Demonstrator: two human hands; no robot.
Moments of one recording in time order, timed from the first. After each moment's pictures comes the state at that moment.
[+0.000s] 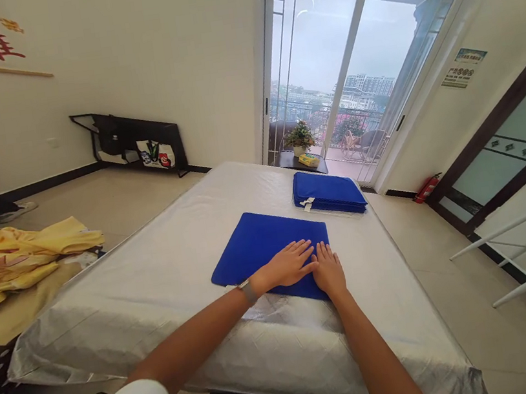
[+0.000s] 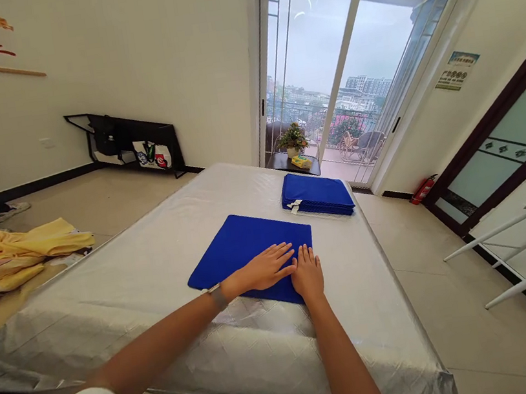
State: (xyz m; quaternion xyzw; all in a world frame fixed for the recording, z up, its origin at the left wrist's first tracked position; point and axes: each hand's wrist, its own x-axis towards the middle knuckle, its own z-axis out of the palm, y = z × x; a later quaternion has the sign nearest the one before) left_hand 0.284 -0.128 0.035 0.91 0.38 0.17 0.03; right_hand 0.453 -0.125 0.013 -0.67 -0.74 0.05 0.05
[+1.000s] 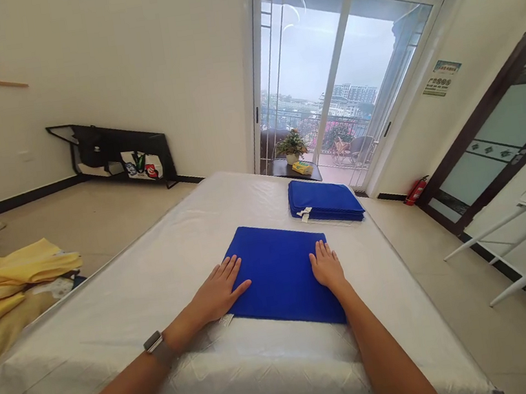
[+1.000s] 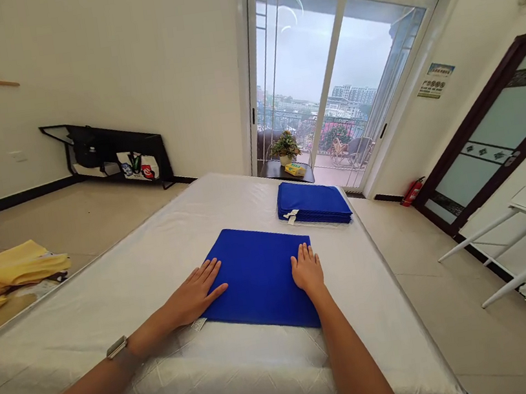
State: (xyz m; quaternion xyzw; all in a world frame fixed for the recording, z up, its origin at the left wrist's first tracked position) left_hand 0.119 -0.139 -0.015 0.79 0.60 0.12 0.04; right_hand 0.451 -0.064 0.025 -0.69 -0.72 0.07 0.03
